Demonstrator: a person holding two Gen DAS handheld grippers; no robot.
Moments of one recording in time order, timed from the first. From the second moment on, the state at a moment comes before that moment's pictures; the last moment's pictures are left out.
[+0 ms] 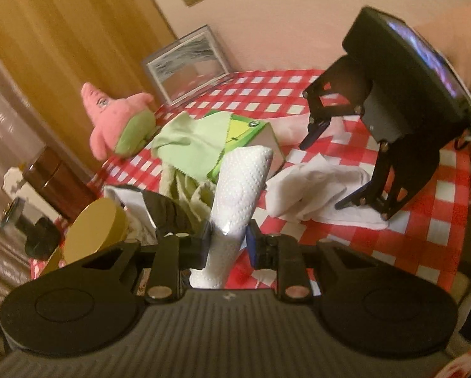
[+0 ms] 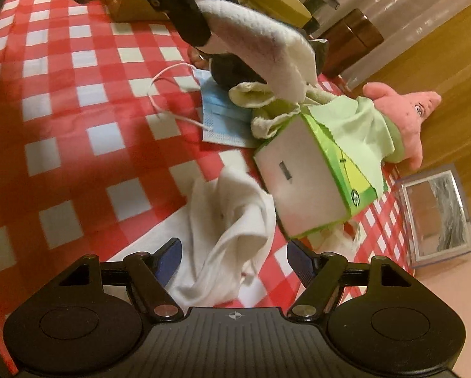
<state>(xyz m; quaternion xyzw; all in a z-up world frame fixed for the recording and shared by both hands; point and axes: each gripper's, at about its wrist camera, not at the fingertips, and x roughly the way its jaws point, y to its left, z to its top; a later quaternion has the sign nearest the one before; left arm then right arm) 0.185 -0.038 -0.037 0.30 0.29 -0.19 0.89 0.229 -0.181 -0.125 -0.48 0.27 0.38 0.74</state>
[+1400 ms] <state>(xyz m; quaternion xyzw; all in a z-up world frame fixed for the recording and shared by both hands) 0.124 -0.013 0.012 0.15 0.34 -0.12 0.92 0.156 -0.187 0.004 -0.23 0.30 0.29 0.88</state>
